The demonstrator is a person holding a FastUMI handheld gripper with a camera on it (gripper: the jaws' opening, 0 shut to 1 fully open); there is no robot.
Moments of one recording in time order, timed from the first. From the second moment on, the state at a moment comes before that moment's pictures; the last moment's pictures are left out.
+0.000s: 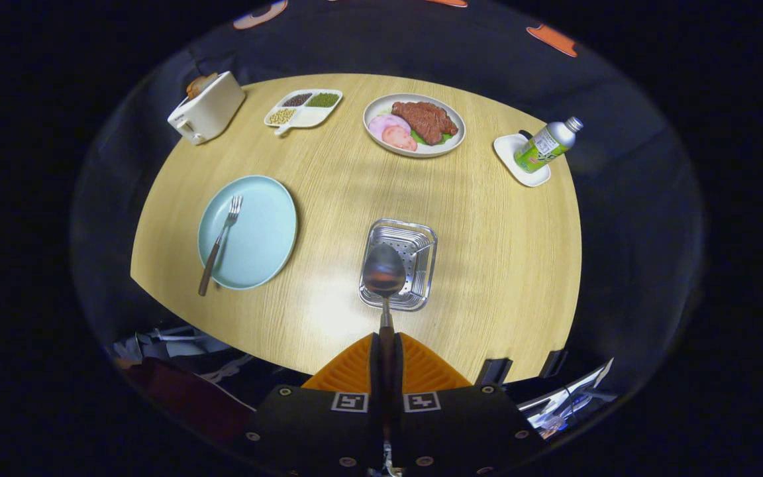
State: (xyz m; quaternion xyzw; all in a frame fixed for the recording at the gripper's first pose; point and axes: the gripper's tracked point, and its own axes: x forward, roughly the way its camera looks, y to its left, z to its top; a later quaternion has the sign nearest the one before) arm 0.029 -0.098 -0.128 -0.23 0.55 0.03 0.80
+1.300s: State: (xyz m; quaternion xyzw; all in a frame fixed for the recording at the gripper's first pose) arm 0.081 -0.103 -0.189 -0.24 0.61 0.03 0.75
